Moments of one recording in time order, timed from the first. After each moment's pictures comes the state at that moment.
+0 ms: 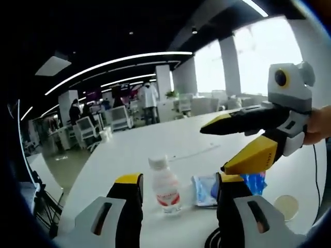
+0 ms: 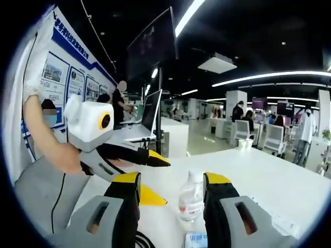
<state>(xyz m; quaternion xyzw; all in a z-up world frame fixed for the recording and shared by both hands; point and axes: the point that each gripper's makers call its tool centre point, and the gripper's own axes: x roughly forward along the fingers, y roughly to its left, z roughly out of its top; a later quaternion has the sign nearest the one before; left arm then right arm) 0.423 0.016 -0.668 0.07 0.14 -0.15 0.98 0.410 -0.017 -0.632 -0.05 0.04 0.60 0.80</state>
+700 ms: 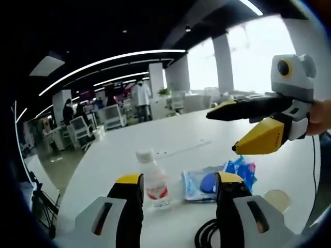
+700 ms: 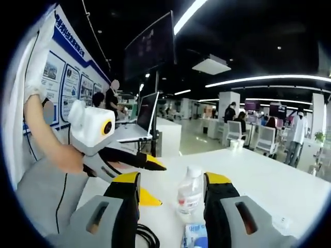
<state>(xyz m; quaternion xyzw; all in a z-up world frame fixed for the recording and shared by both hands) 0.402 -0.001 -0.674 0.07 0.15 -0.18 0.97 0.387 -0.049 -0.620 -0.06 0.04 0.57 0.82</state>
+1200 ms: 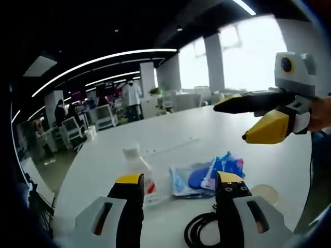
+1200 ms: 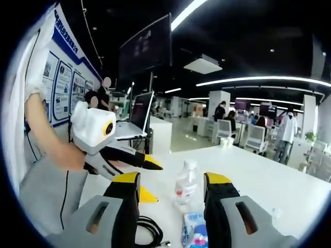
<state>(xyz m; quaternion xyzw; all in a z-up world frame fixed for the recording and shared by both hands) 0.382 -0.017 -0.678 0.07 0.16 -0.22 0.96 0.361 -0.076 -0.616 -0.07 0.04 0.53 0.85</state>
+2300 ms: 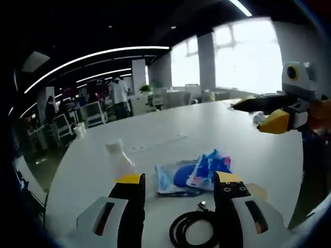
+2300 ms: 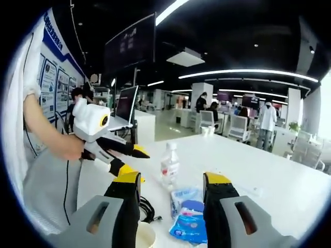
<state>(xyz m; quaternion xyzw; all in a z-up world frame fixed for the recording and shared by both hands) 0.375 -0.041 -0.687 0.06 0.18 -0.25 0.95 0.363 -0.148 -0.631 -0.08 0.08 0.46 0.88</state>
